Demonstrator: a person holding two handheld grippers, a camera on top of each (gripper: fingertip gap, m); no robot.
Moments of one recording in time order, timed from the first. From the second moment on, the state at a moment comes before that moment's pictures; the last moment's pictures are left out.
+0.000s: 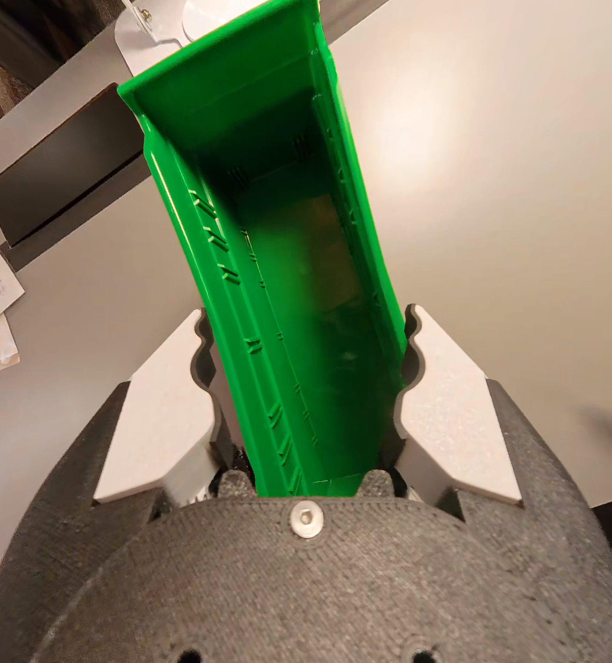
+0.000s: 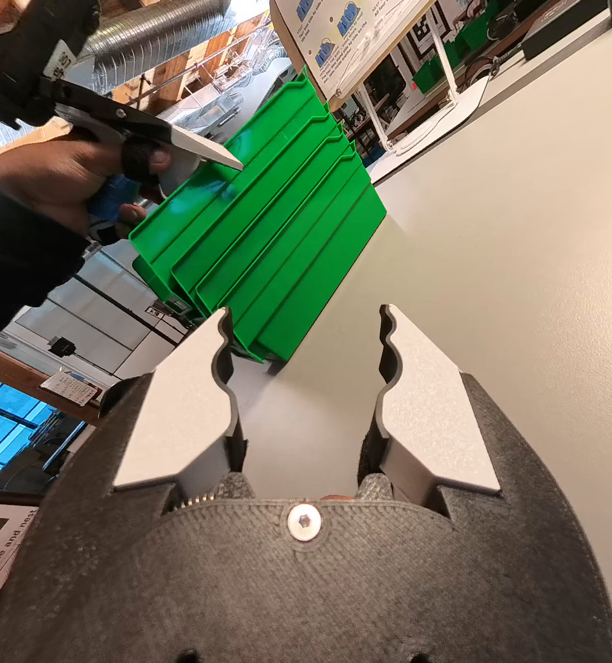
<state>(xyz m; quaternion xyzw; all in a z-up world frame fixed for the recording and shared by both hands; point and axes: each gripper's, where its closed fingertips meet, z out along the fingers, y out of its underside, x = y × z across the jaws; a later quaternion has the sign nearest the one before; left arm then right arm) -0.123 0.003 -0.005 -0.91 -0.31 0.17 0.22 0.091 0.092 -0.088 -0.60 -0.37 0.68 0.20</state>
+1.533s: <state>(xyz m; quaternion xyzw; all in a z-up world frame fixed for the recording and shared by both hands) -0.207 -0.284 -0.097 -0.85 -0.45 0.20 0.19 0.091 0.088 -0.088 -0.60 -0.38 0.68 0.20</state>
